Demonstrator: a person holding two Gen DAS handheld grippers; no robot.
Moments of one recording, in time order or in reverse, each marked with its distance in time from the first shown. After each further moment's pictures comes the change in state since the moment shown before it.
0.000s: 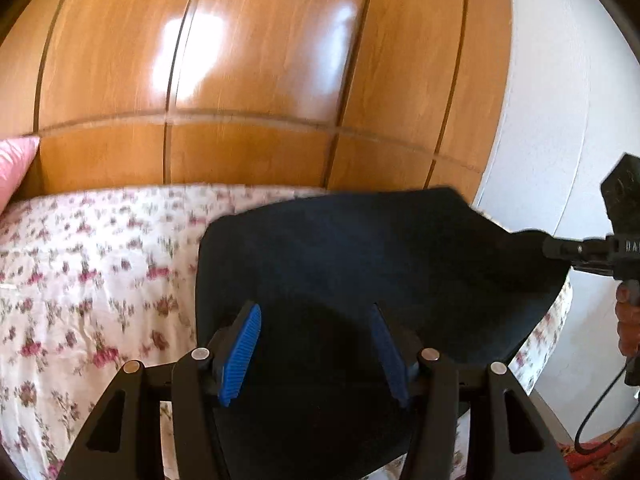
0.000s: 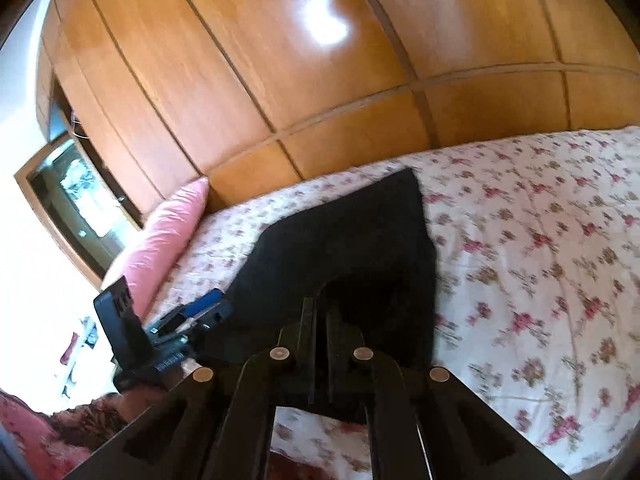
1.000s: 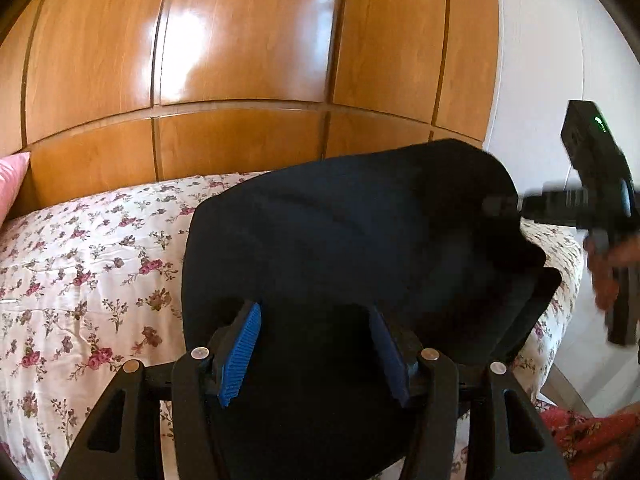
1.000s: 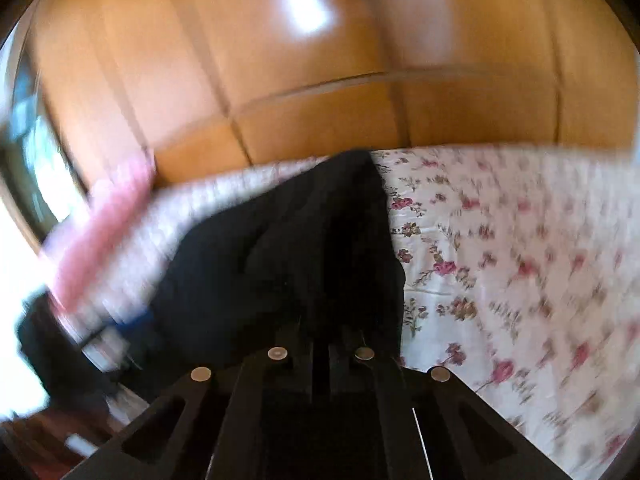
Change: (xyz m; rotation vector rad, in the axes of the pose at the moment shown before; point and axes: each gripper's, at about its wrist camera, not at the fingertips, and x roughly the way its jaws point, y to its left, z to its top) left arm 0.014 0.001 -0.019 0.083 0.025 0.015; right arm 0.060 -0.024 0.031 0.029 0.002 -0.084
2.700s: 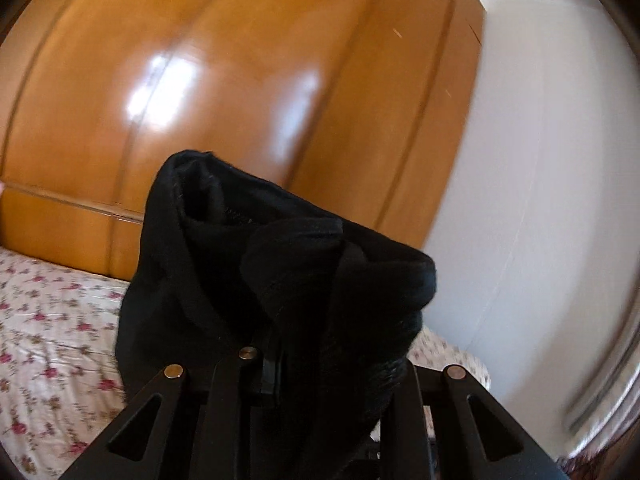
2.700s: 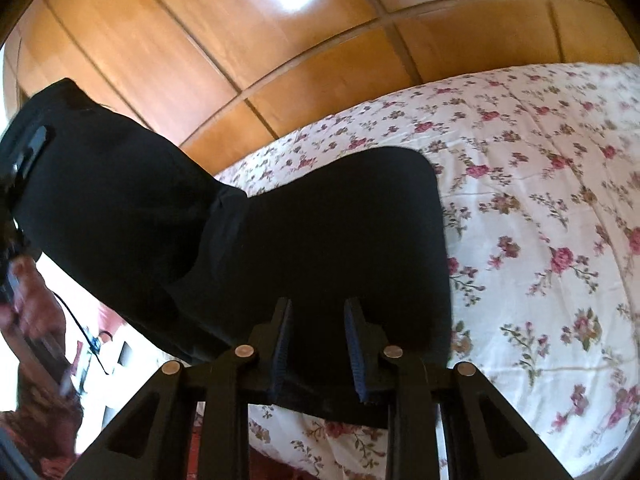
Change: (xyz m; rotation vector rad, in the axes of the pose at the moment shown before) left arm -0.091 -0.031 0.140 -0.151 -0.302 -0.274; right arm 0.001 0.002 -0.048 0.085 0.103 0.107
